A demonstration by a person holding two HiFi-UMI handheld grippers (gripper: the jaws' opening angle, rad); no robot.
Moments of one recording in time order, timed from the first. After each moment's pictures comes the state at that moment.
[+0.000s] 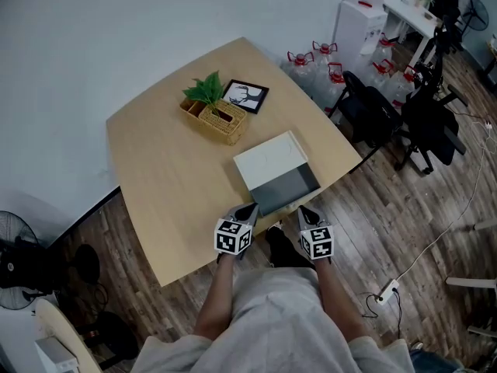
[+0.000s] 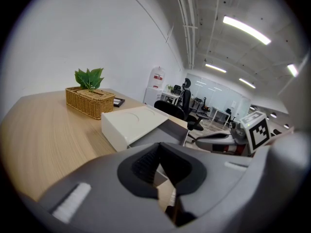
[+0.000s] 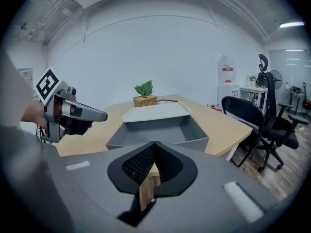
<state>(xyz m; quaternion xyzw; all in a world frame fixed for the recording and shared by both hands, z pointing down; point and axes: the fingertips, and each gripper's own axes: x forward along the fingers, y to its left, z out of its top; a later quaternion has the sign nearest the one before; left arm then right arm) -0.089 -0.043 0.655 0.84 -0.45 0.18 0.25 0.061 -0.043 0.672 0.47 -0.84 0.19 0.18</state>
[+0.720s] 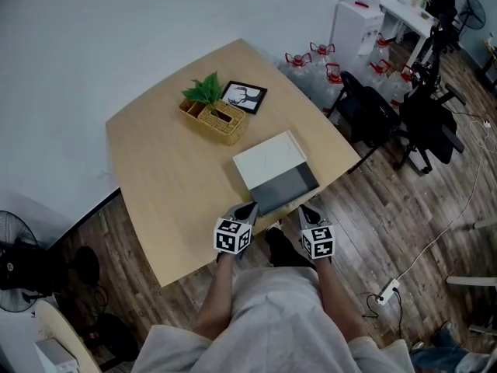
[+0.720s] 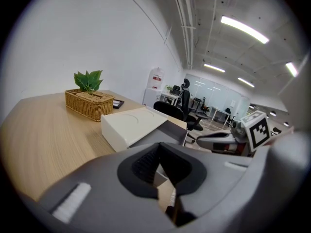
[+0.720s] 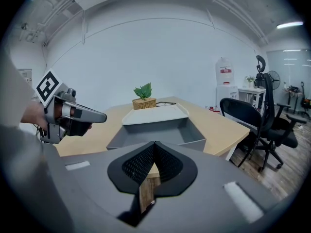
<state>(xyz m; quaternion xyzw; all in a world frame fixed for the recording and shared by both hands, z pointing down) -0.088 -0.040 0.652 0.84 -0.45 0.18 0.24 0.066 -0.039 0.666 0.48 -0.84 0.18 0.17</state>
